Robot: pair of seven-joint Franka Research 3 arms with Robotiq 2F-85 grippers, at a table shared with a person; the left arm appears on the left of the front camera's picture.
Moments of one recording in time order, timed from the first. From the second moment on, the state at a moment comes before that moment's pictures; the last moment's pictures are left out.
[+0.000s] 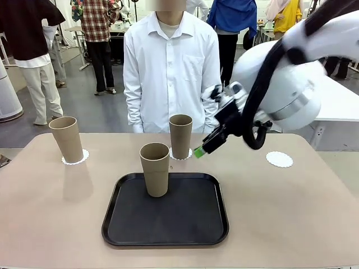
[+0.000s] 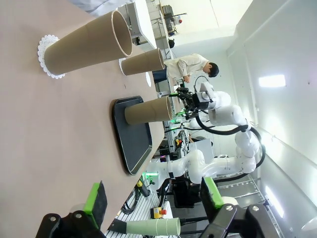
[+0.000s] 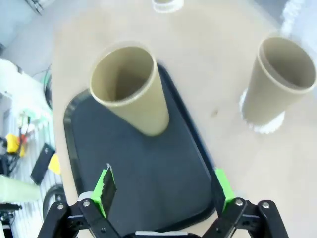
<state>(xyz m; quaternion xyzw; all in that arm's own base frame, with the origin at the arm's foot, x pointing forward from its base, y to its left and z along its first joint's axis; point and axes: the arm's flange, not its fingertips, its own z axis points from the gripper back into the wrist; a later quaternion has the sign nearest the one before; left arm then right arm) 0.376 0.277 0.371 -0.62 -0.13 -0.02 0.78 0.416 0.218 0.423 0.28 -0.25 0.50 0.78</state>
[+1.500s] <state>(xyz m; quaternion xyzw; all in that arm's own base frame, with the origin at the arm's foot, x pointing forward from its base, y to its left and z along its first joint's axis) 0.376 0.277 0.371 -0.62 -0.13 -0.02 0.78 0.429 0.194 0.242 0.50 -0.42 0.50 0.56</state>
